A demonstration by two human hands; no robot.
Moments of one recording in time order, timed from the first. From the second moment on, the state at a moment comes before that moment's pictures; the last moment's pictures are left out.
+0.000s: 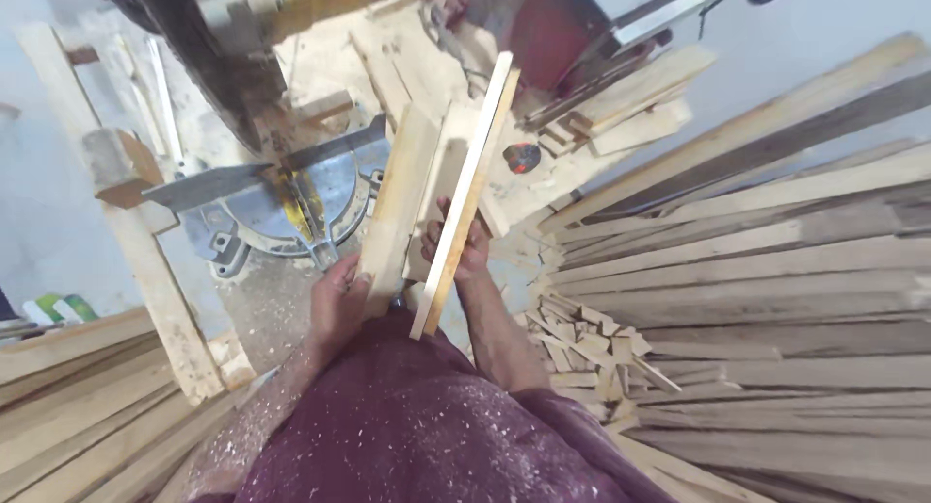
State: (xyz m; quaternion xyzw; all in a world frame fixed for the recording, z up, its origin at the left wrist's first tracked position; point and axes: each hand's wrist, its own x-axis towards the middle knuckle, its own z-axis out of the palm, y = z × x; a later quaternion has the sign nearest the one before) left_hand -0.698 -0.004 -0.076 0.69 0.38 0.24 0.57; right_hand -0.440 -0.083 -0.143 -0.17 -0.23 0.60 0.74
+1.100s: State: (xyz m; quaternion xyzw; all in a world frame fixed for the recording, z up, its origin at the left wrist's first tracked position) left_hand -0.695 0.002 -0.108 0.60 0.20 0.33 0.70; right_hand -0.469 -0.101 -0.108 -0.40 -0.38 0.46 0.69
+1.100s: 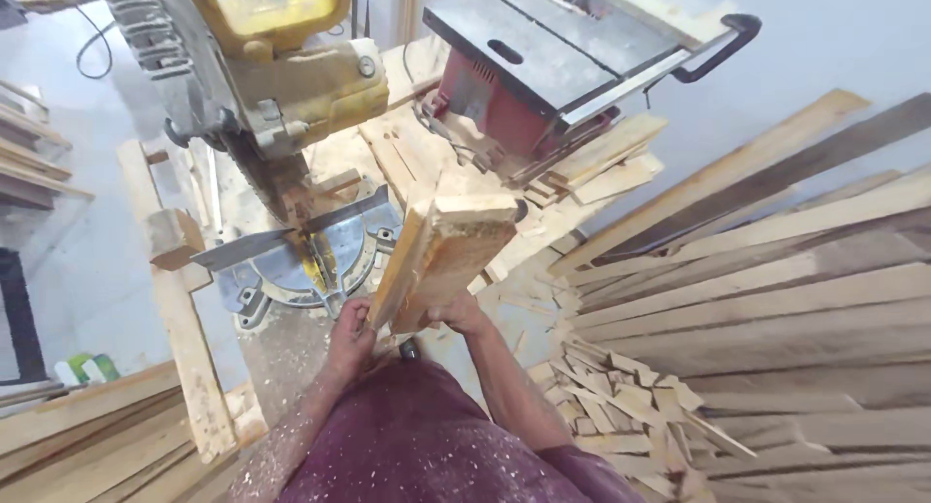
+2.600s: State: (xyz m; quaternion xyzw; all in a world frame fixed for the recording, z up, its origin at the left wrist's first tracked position) left_hand -0.674 0.057 -0.039 0.55 0.10 0.30 0.77; right_hand -0.440 -0.131 0.020 -0.64 -0.58 0.12 0.48
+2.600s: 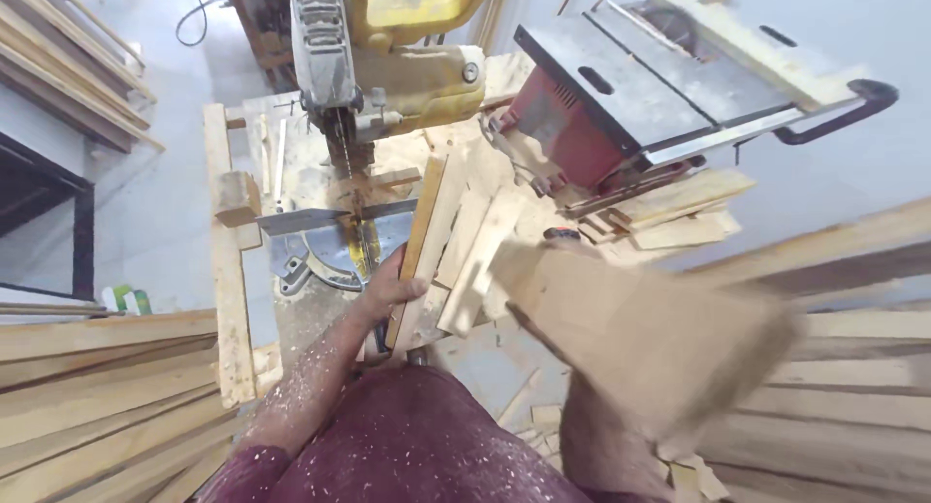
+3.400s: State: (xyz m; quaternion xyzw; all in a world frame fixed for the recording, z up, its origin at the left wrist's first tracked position) left_hand -0.616 0.047 -0.014 0.62 0.13 0.29 0.72; right_hand -0.500 -0.080 -0.018 -0.67 -0.44 0.32 0.50
